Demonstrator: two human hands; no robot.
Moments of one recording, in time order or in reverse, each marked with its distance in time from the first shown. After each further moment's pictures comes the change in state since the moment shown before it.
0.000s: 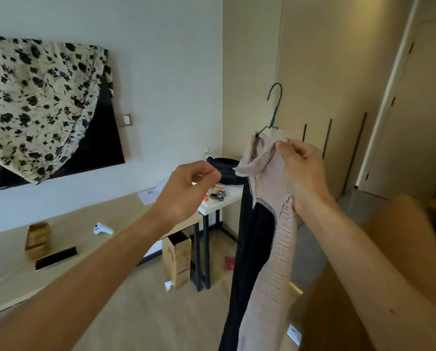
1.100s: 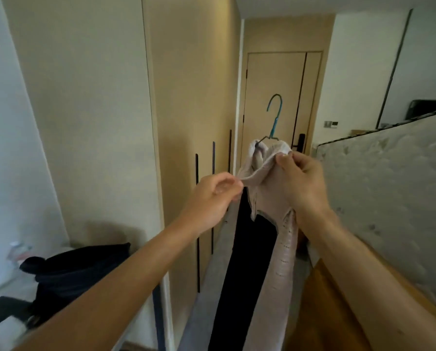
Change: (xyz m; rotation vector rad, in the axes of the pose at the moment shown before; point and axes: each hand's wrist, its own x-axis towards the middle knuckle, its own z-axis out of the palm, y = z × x) left_hand 0.649 -0.186 0.311 -0.376 -0.664 0.356; right_hand 0.543 0.265 0.006 -0.335 0.551 -0.132
